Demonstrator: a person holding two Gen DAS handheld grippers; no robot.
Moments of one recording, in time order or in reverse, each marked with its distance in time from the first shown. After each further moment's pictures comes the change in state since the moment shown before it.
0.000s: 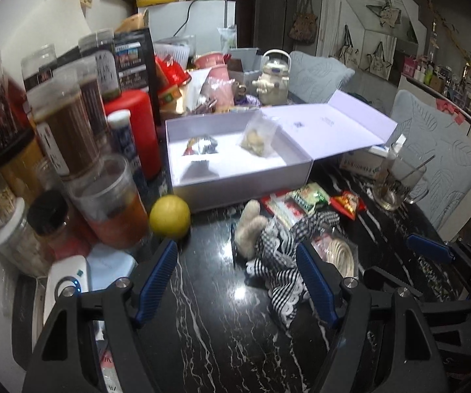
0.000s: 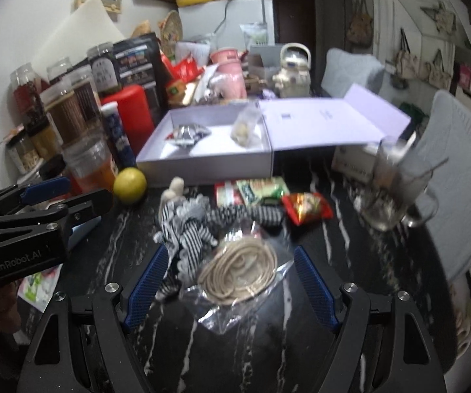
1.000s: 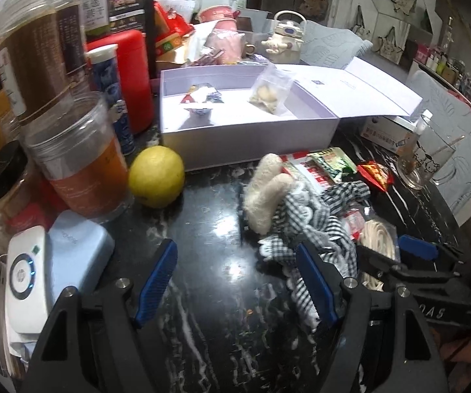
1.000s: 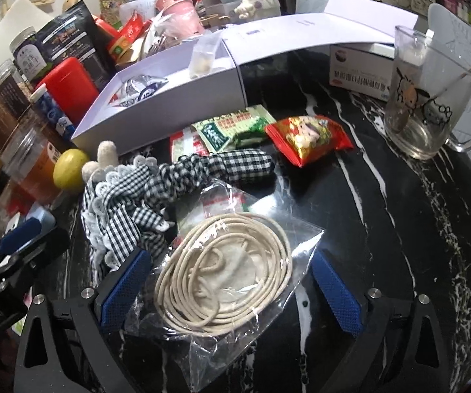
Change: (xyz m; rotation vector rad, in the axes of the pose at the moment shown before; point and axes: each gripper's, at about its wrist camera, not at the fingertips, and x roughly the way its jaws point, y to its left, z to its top) left arm 0.066 0.009 -0.019 -0.040 0.127 -0.025; right arm 0.094 -0.037 -0.015 0.215 0.190 0.021
